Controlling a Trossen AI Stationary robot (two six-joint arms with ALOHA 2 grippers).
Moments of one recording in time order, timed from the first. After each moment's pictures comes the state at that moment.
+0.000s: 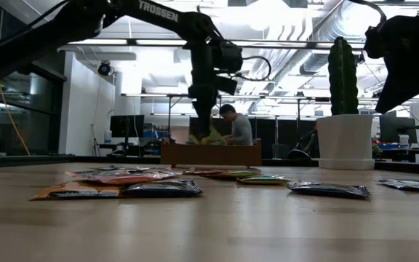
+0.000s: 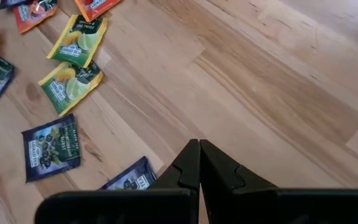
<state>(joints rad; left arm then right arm) 0.46 2.33 2.33 -1.35 -0.08 0.54 0.41 0.86 0.58 -0.86 0.45 1.20</state>
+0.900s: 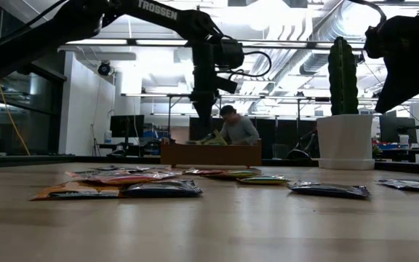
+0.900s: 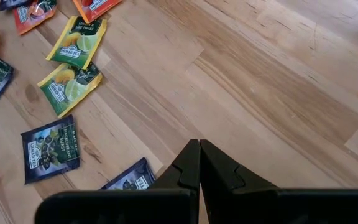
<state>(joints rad) 0.46 2.33 2.33 -1.27 -0.30 0.58 0.41 0.86 0.58 -0.86 0.46 1.21</state>
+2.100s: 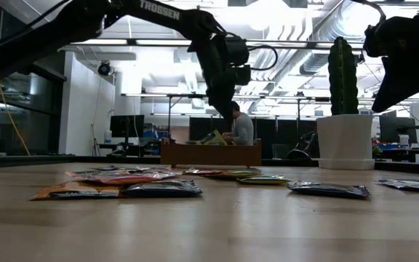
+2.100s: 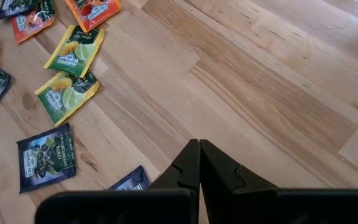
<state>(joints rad) 0.45 2.35 2.36 -1.21 0.16 0.36 0.41 0.86 0.58 -0.86 0.49 1.20</state>
